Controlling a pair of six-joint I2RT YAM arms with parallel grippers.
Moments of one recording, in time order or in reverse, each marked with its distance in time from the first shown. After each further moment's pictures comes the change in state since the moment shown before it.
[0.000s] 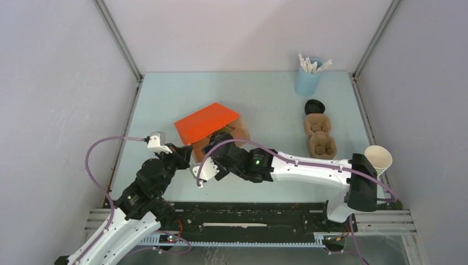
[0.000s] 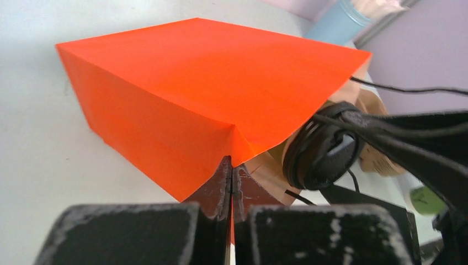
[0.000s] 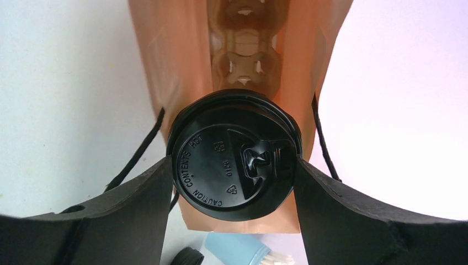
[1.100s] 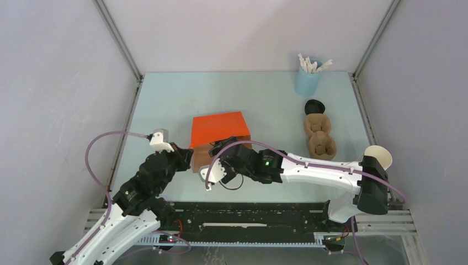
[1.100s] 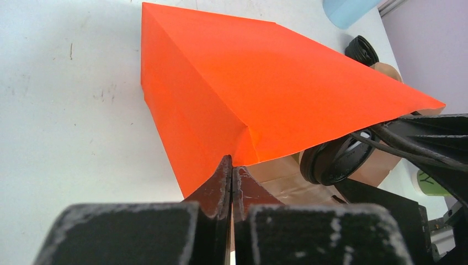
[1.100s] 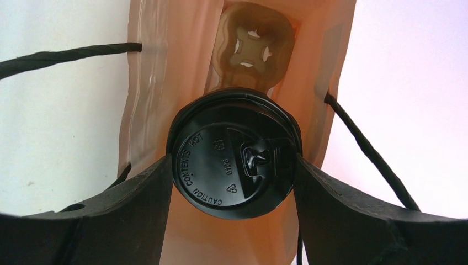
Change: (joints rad) left arm -0.023 0.084 0.104 -0.166 0.034 -0.060; right arm -0.015 -0.109 -0.107 0.006 -0.084 0.028
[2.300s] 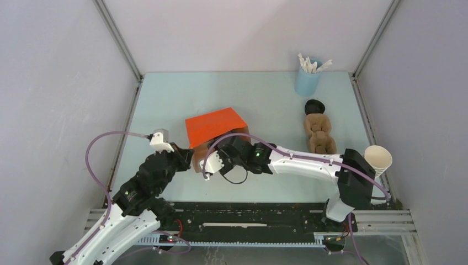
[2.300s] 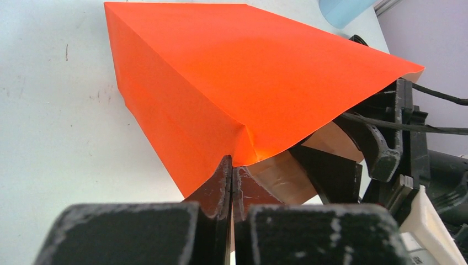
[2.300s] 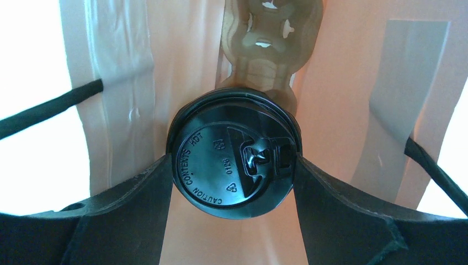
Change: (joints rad) left arm -0.003 -0.003 0.000 0.003 0.002 0.000; right arm -0.119 0.126 -0.017 0.133 -0.091 -0.083
